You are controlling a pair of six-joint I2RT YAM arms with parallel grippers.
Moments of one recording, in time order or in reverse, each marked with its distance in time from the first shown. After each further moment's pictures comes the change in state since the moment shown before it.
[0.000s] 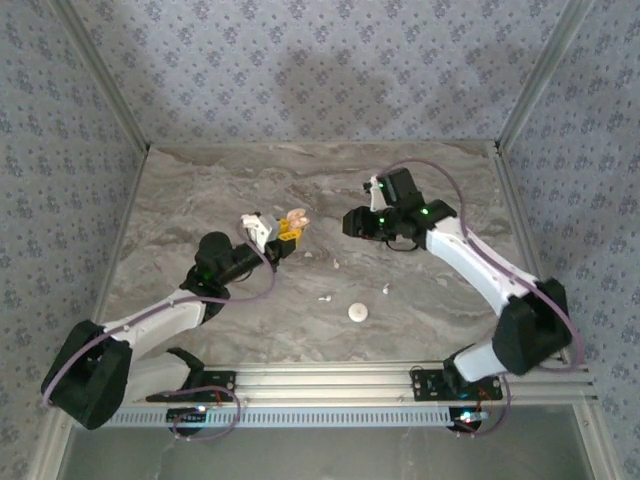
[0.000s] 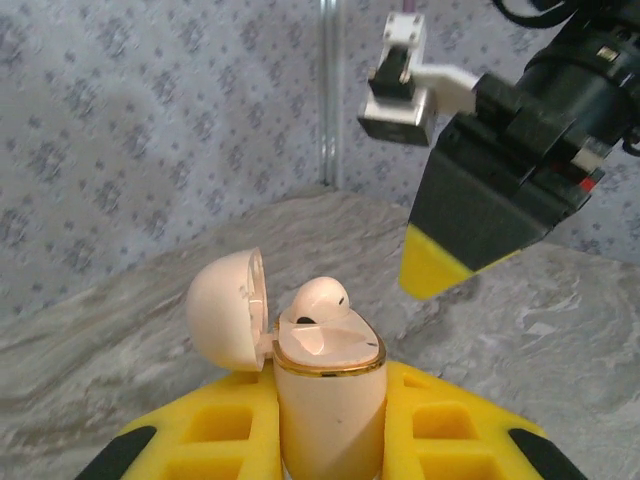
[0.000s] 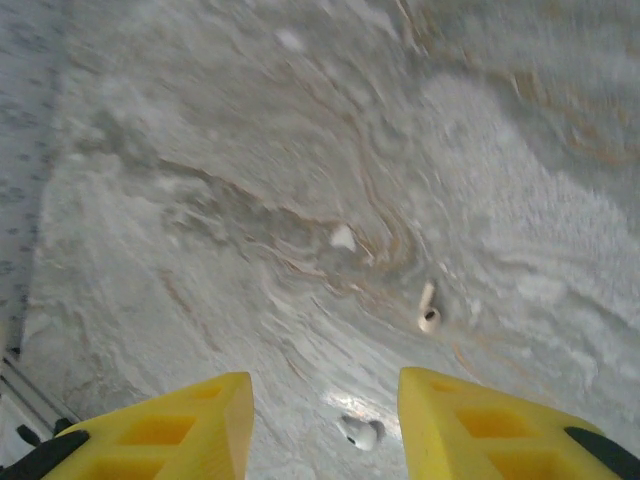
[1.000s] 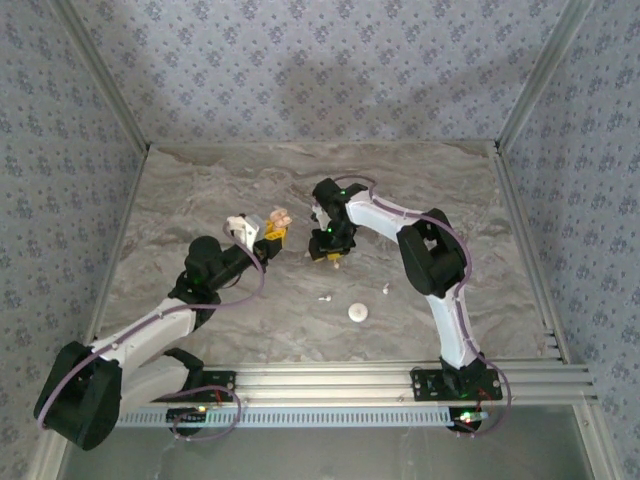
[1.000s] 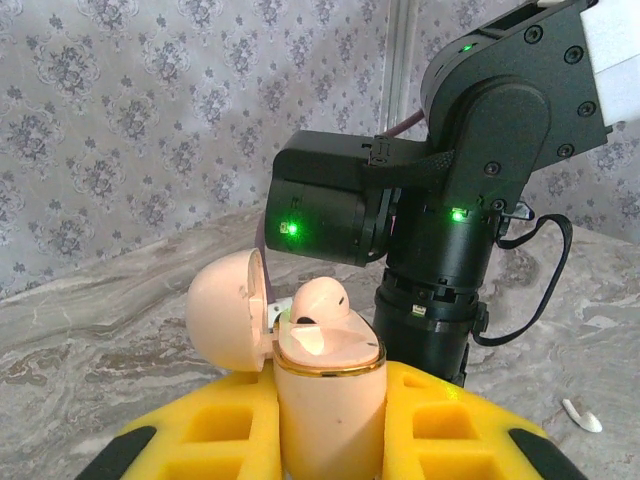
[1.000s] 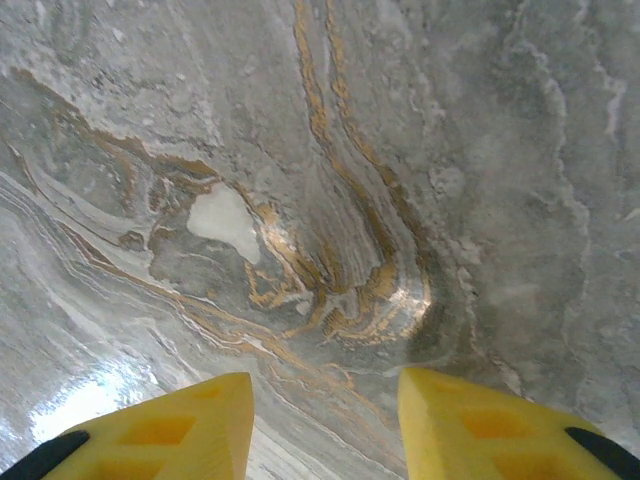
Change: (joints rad) left arm 0.056 -0.093 -0.040 -0.101 -0.070 -0.011; right arm 0.120 0.680 0.459 -0.310 0.019 -0.263
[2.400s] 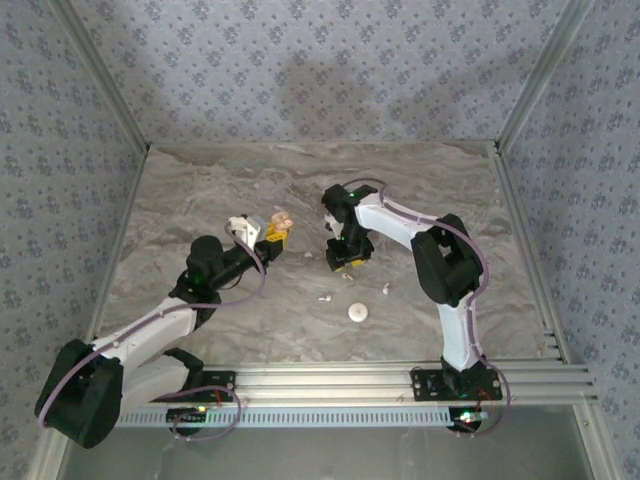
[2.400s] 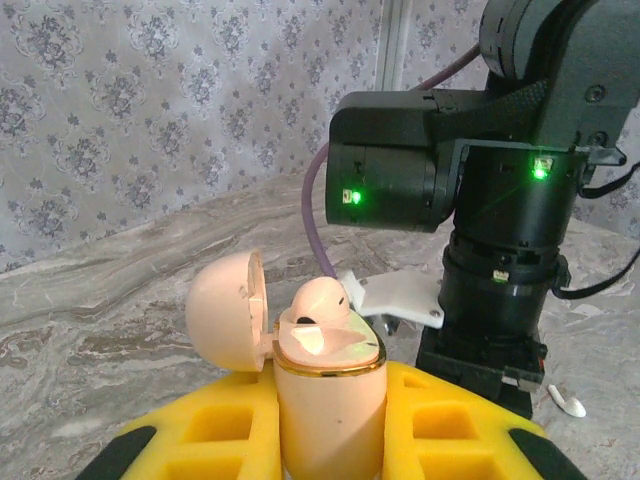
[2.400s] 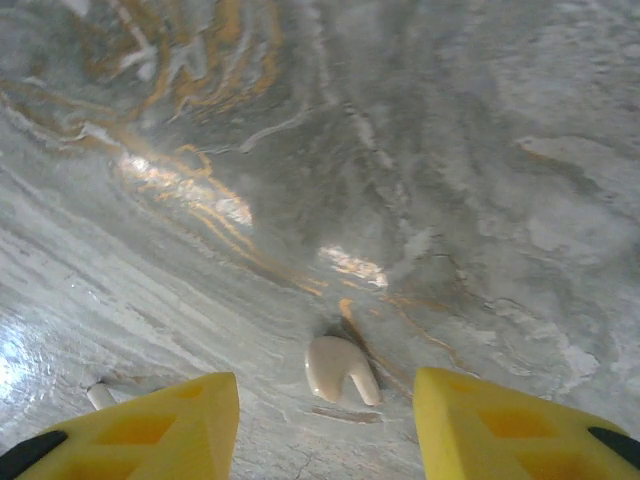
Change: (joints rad) left arm 0.001 0.005 0.000 -0.019 0.019 -0.016; right arm 0.023 -0.130 -0.113 -0.137 0.182 -0.095
